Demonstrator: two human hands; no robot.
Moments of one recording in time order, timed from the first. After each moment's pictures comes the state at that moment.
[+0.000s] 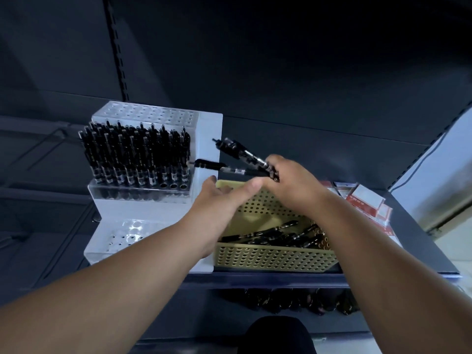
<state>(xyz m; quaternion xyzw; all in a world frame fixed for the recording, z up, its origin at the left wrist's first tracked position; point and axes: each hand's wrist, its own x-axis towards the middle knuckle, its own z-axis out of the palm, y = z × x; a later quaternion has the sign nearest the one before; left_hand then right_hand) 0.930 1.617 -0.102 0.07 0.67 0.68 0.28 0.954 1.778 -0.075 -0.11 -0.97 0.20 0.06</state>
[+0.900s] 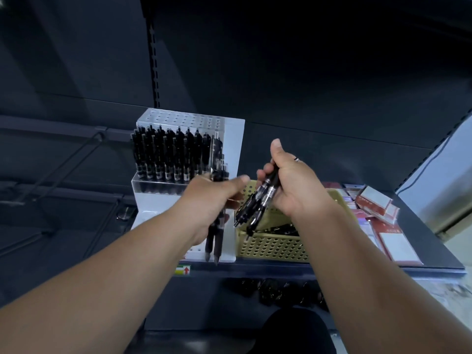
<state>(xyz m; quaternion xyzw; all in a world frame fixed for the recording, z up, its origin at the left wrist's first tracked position) 0.936 1.545 -0.070 0.02 0.68 0.68 0.25 0.956 1.688 -0.057 -0.28 -0.52 0.79 0.16</state>
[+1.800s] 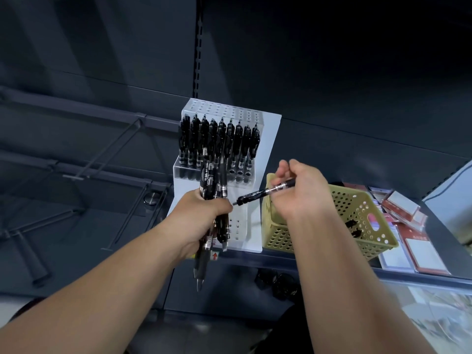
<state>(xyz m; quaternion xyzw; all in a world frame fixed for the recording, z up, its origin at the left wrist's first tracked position) 0.934 1.466 -0.110 -0.01 0.66 0.71 0.26 0.952 1.621 -0.068 -0.34 -0.34 0.85 0.20</state>
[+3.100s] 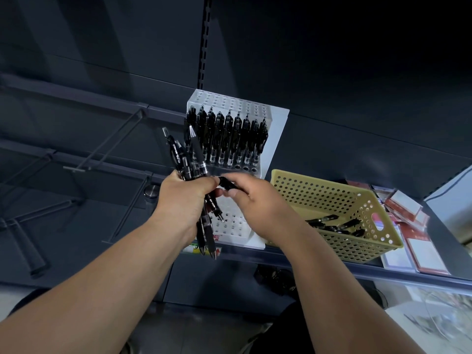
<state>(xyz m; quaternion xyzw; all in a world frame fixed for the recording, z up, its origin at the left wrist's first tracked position) 0.916 1.456 -0.113 -0.09 0.58 0.80 0.13 0.958 1.590 -0.106 -0.01 -0.93 0.36 0.03</state>
